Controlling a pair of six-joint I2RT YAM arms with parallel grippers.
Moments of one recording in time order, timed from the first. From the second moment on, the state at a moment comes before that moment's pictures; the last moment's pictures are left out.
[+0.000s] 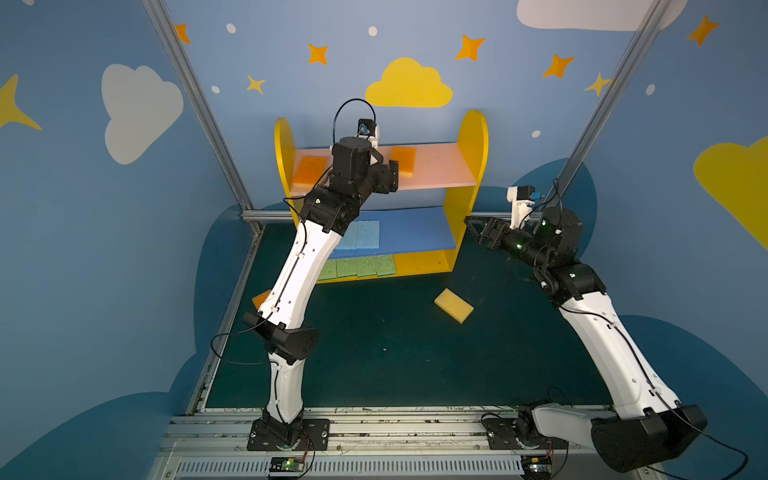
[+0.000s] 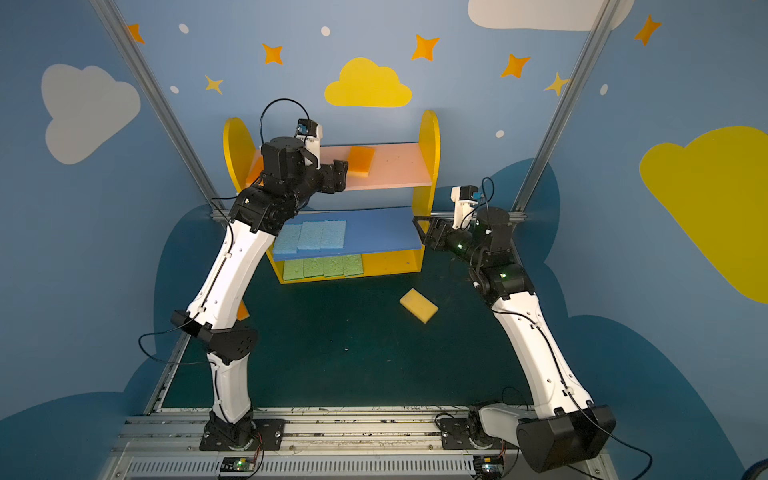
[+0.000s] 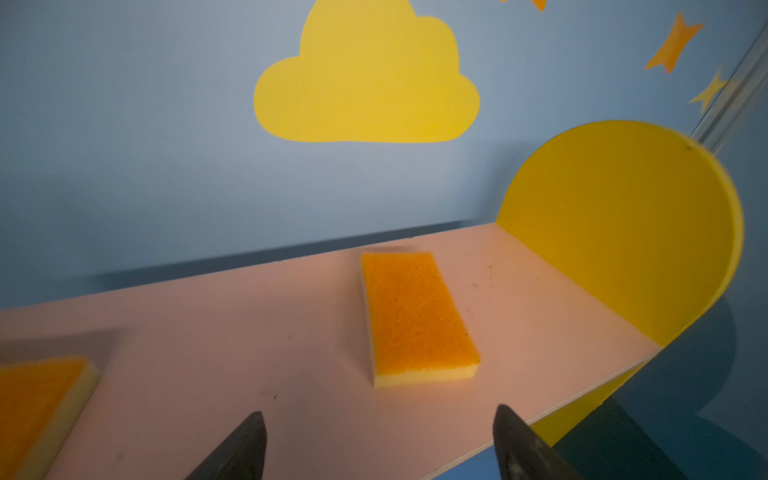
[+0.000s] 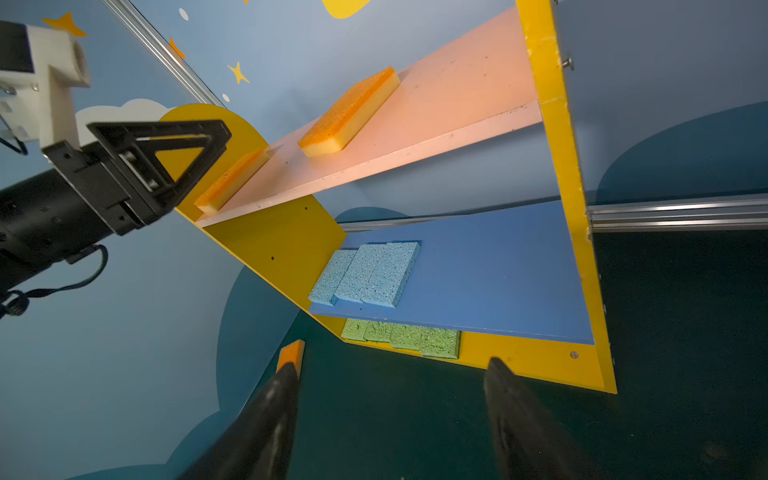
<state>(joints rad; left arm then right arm) -0.48 2.02 2.63 -0.80 -0.18 -0.14 0.27 1.24 1.36 -0.30 -0.42 0.47</state>
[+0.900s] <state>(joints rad) -0.43 2.25 2.80 -0.73 0.02 -0.30 0.27 1.24 1.36 -0.31 -0.41 0.44</state>
